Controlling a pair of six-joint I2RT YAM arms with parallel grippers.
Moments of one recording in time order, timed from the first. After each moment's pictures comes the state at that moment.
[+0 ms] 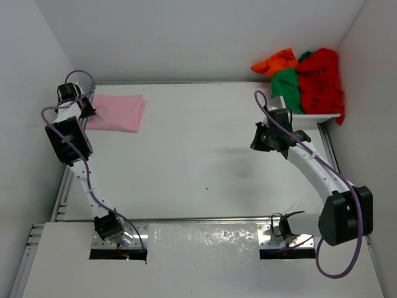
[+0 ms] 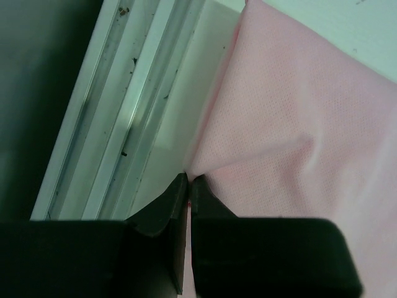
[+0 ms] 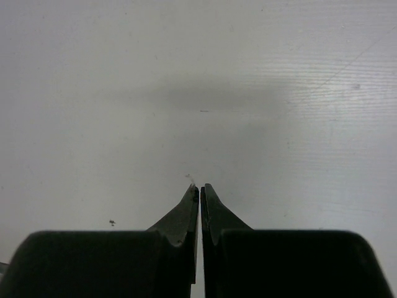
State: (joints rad) left arm 0.46 2.44 2.02 -0.42 0.18 -0.10; right arm 0.24 1.30 0.92 -0.49 -0.08 0.36
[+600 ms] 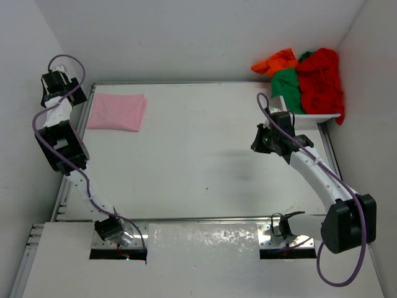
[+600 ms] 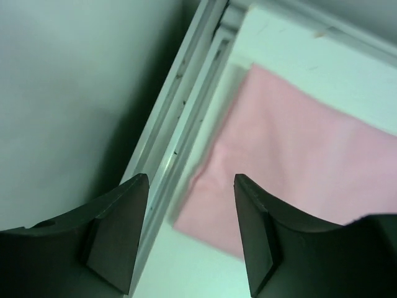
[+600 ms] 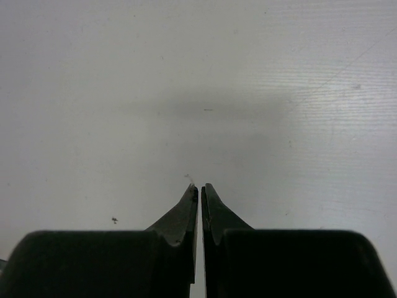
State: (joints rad) left arm 0.47 2.22 1.89 -0.35 0.08 -0.06; right arm 0.24 1.24 0.89 -0.47 -0.08 0.36
